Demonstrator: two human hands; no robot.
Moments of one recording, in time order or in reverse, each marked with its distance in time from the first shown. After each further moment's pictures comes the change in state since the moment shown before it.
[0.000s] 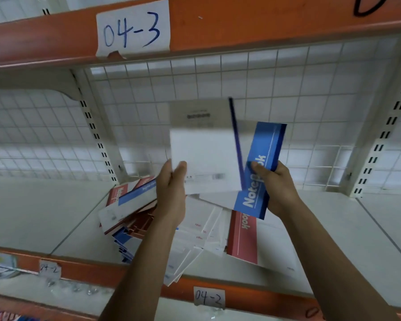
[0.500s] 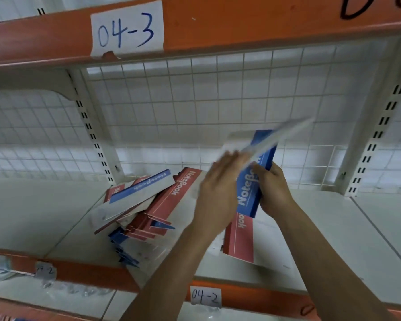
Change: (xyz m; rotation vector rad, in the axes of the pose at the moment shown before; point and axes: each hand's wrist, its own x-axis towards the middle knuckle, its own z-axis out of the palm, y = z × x) left_hand -0.034 -0.015 0.051 0.856 -0.298 0.906; right_hand -0.002 0.005 0.001 0.018 -0.056 -0.060
